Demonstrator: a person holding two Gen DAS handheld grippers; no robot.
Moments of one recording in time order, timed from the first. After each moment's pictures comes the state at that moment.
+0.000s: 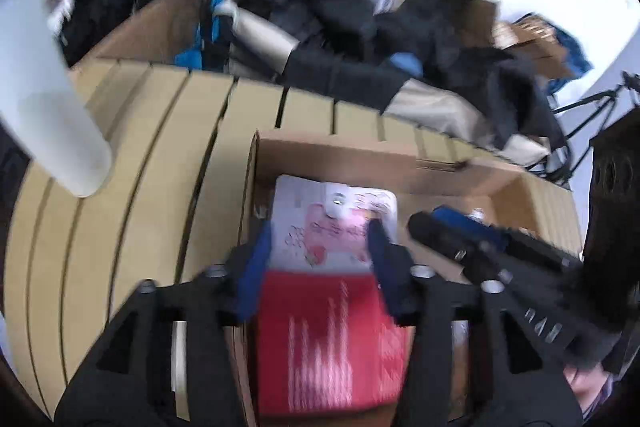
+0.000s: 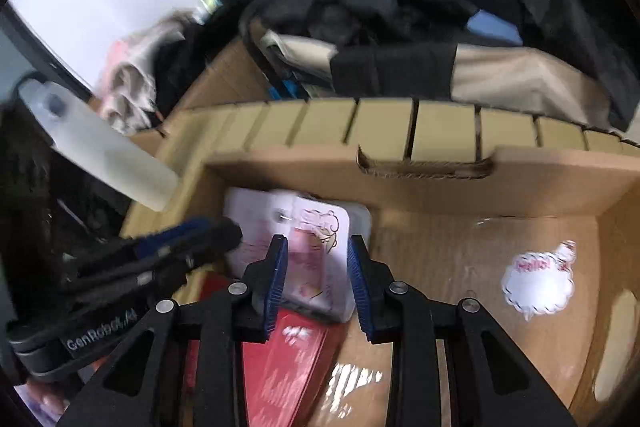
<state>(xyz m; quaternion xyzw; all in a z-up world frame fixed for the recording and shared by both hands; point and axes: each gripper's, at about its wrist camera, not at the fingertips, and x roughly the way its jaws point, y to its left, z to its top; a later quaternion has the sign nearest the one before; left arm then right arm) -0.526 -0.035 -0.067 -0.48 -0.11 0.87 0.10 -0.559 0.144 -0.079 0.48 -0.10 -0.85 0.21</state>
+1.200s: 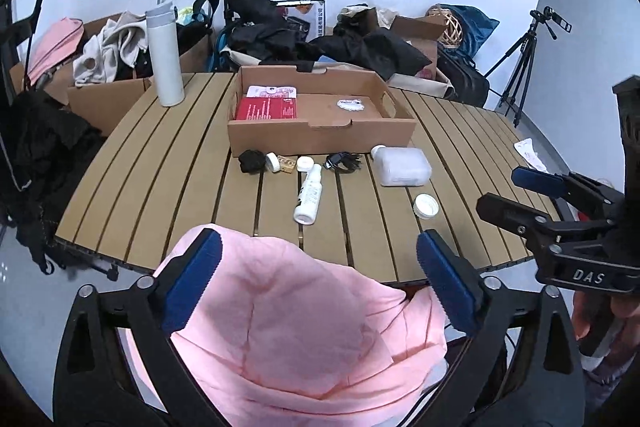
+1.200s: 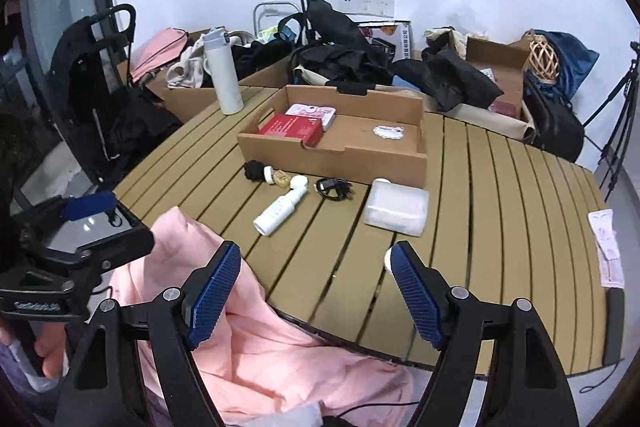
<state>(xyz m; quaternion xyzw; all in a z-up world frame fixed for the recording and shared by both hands) -0.133 0.022 0.010 -0.38 -0.03 0.92 0.10 -0.158 0.223 0.026 0.38 0.04 -0.91 0.15</state>
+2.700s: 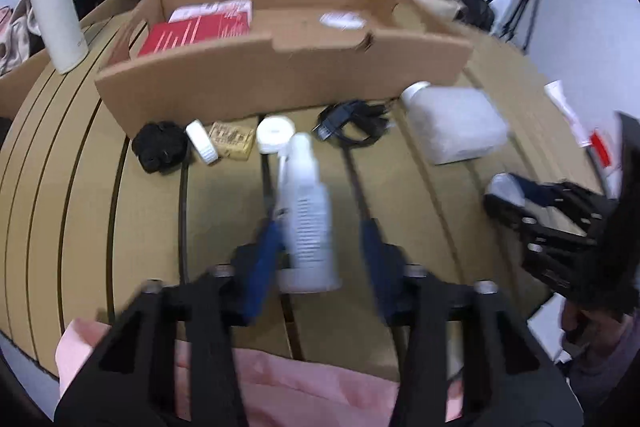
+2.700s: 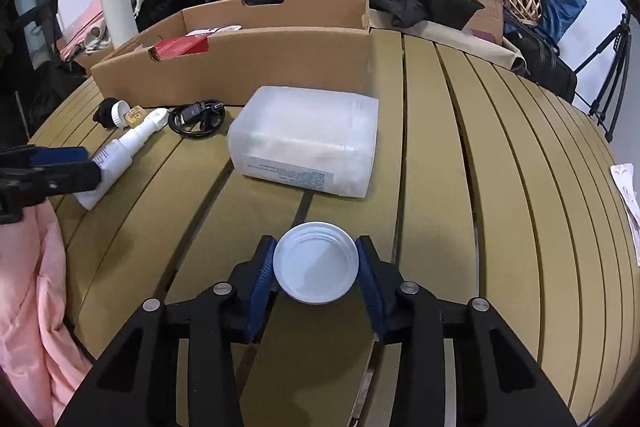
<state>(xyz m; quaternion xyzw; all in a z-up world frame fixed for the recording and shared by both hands) -0.300 0.071 -0.134 -0.49 0.01 0.85 0.16 -0.265 0.278 -0.138 0.44 0.05 -0.90 0.08</state>
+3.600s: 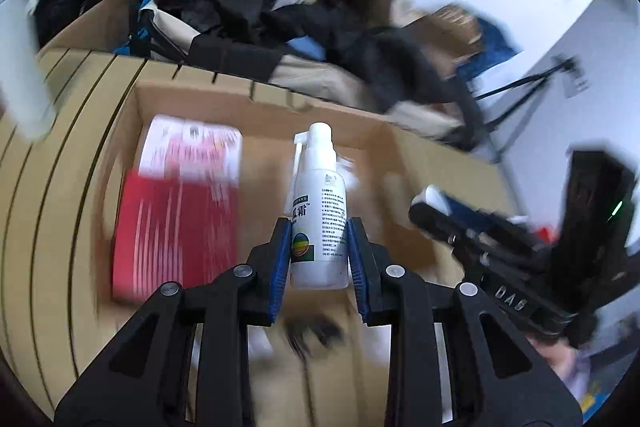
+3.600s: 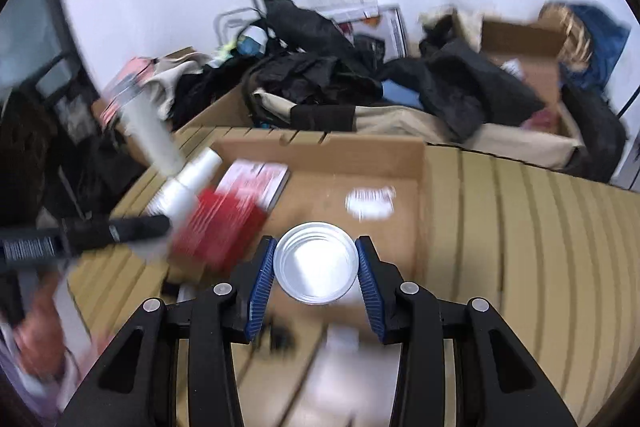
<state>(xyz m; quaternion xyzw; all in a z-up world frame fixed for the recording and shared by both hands) -0.476 0.057 -0.046 -0.49 -0.13 0.84 0.17 -0.464 0.255 -0.031 0.43 -0.03 -0.89 0.15</state>
